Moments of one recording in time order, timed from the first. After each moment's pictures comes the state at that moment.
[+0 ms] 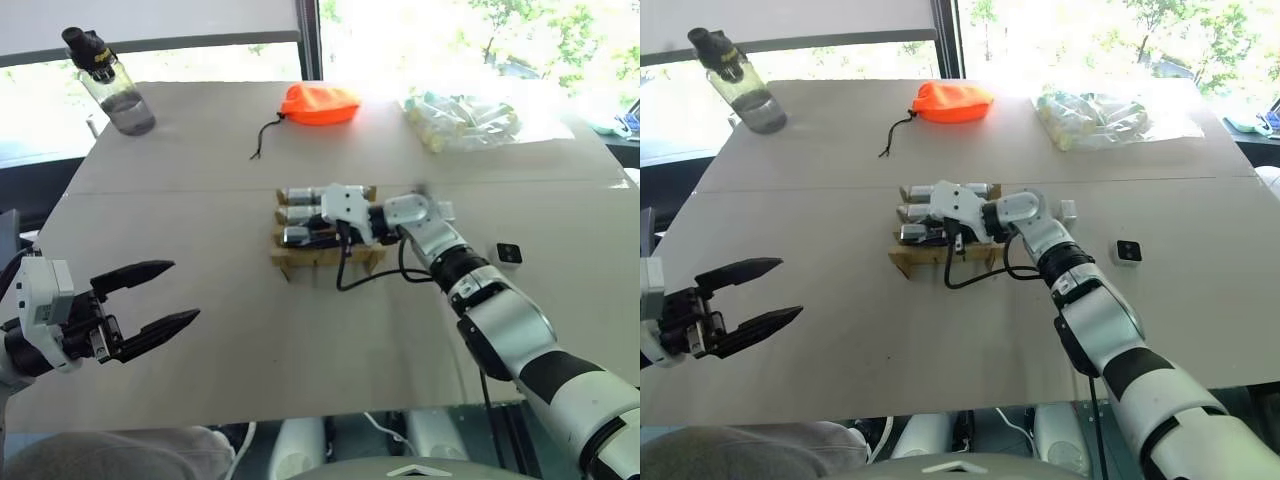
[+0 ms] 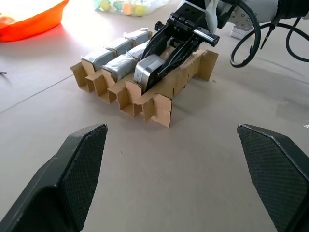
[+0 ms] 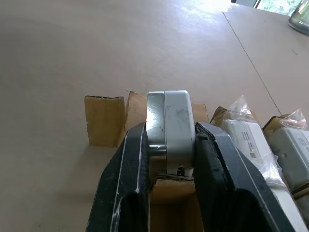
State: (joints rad) left arm 0.32 0.84 0.71 -0.25 -0.71 0.29 -1.28; right arm -1.09 -0.02 0.30 1.05 0.01 -0.34 1.15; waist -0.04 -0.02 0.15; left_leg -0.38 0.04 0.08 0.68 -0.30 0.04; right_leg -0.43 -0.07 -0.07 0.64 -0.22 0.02
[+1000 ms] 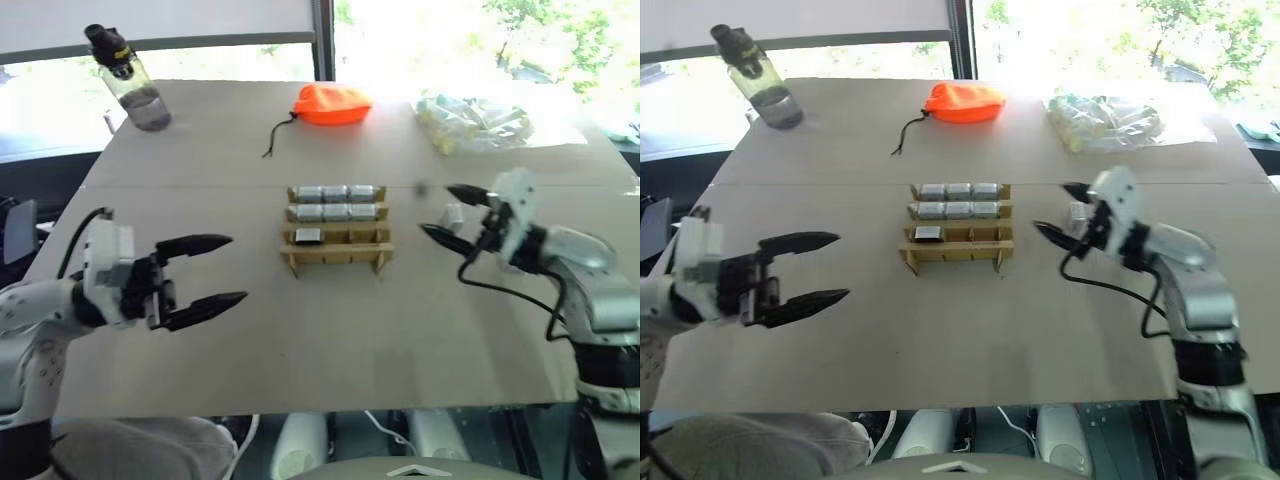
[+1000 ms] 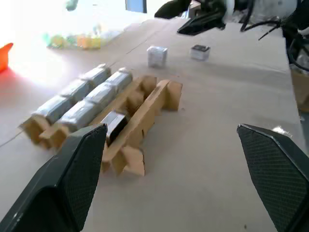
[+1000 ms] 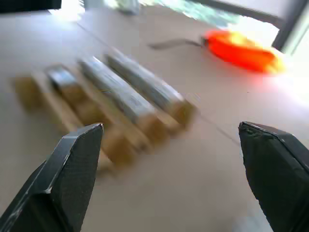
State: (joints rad) left arm -0.01 0.87 0.41 -0.23 -0.71 0.30 -1.32; right arm -0.30 -0.52 -0.16 -0.17 0.24 0.41 0.84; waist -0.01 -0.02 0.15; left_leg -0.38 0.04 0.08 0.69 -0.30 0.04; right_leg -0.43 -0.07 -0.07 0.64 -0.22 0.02
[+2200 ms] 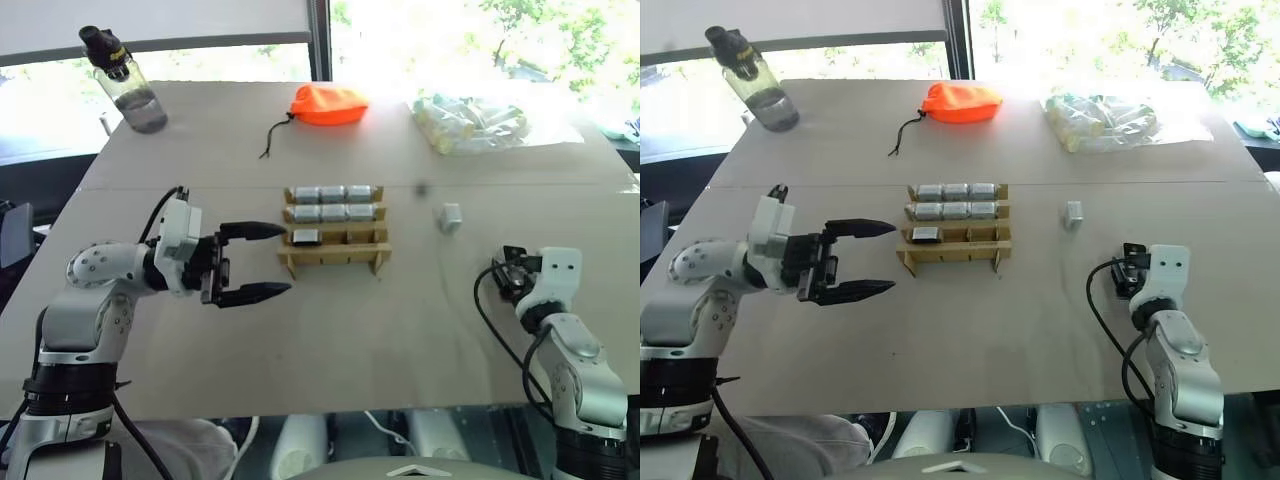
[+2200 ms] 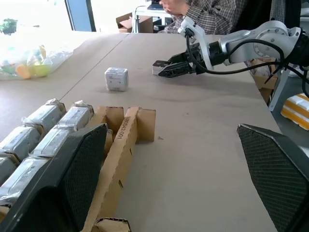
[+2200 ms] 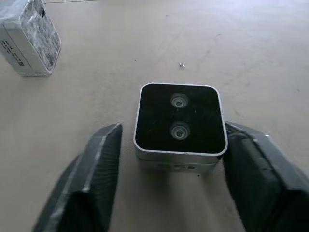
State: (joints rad) left arm -0.26 0.80 0.18 -0.10 -0.63 0.24 -1.41; right arm 0.01 -0.19 -0.27 -0.33 0.18 0.53 0.17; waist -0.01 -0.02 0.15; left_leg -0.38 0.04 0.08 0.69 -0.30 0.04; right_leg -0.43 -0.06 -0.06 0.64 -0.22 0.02
